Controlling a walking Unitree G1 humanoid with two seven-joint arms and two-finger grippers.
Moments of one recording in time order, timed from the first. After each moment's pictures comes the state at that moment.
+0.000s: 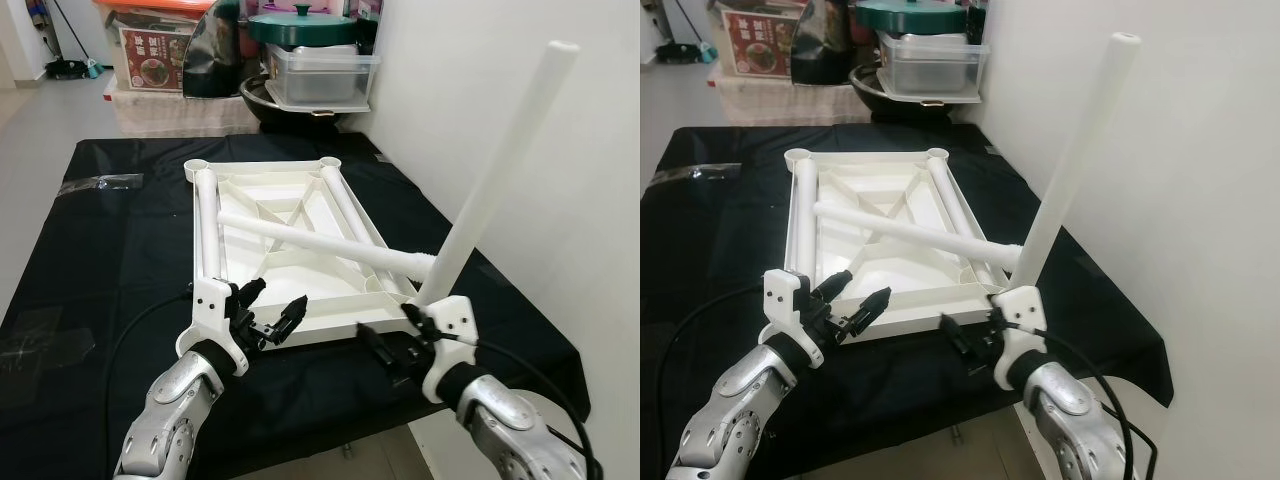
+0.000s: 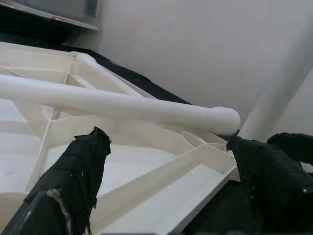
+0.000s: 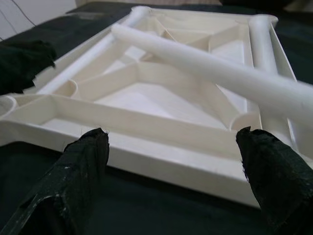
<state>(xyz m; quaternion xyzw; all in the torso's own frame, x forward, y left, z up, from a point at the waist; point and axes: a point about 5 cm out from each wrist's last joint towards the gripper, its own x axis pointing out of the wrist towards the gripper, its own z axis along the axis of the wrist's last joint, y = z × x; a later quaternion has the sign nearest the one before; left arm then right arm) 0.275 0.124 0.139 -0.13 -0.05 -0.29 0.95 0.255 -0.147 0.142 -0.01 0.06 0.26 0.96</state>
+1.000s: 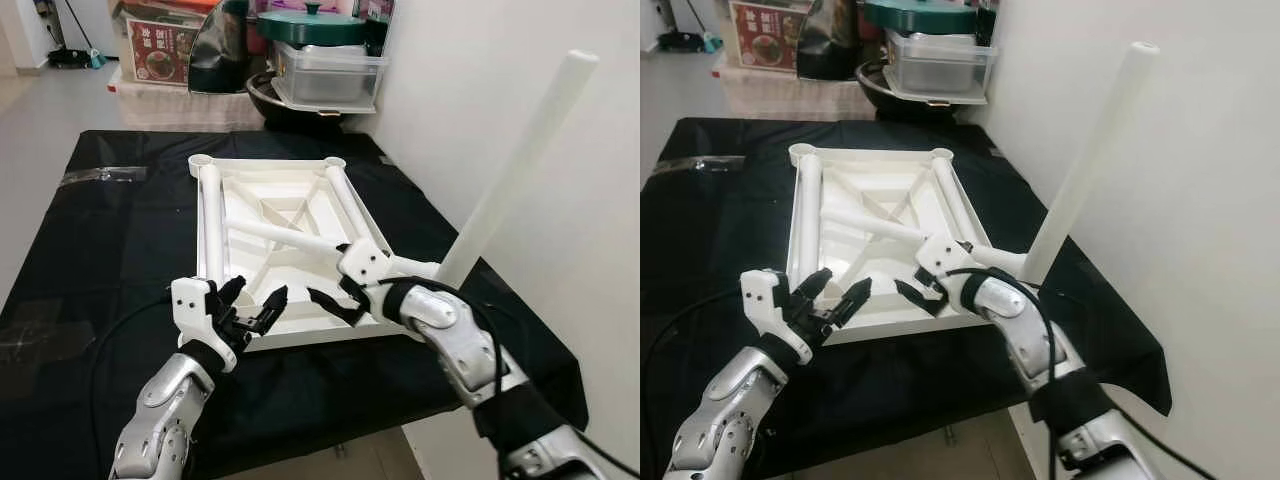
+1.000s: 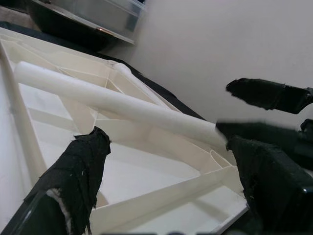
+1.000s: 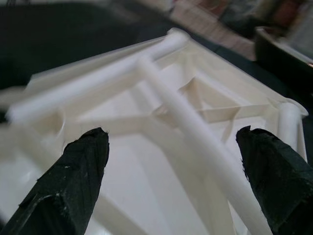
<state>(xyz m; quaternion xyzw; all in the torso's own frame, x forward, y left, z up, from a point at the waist) 0.276 0.137 0.138 -0.18 -0.07 -0.22 0.96 0.337 -0.103 0.180 -0.16 0.00 0.32 0.94</state>
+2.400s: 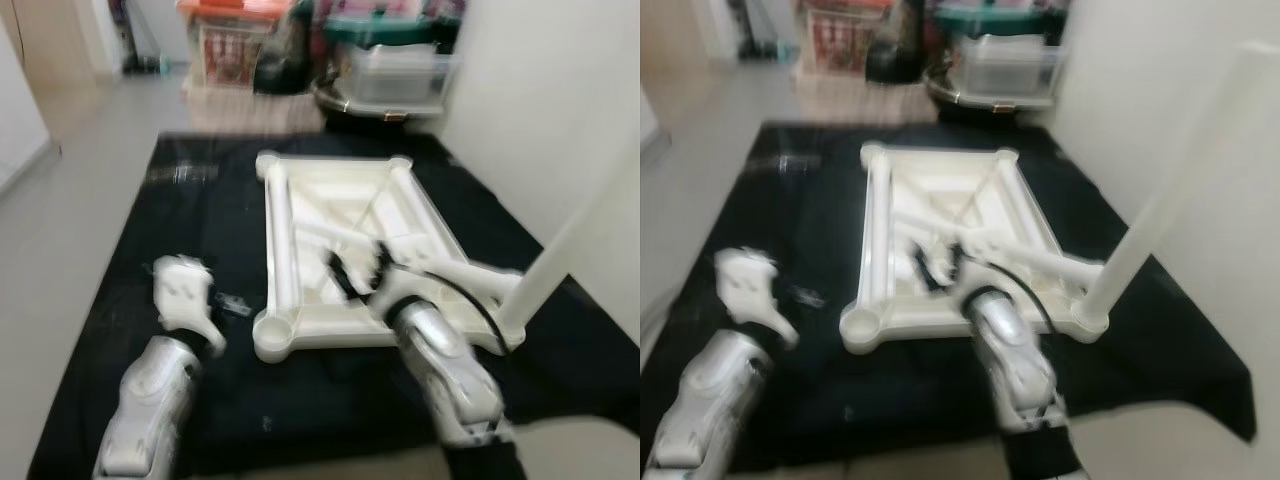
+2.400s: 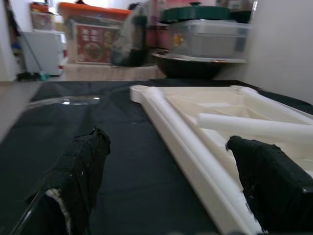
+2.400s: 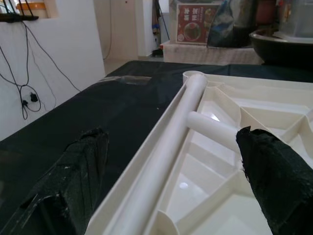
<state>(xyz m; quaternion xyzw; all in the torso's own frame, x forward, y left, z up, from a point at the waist) 0.266 0.158 0.161 -0.02 -0.11 -0.09 0.99 0.306 -0.095 0.168 0.03 -0.01 0.20 0.98</state>
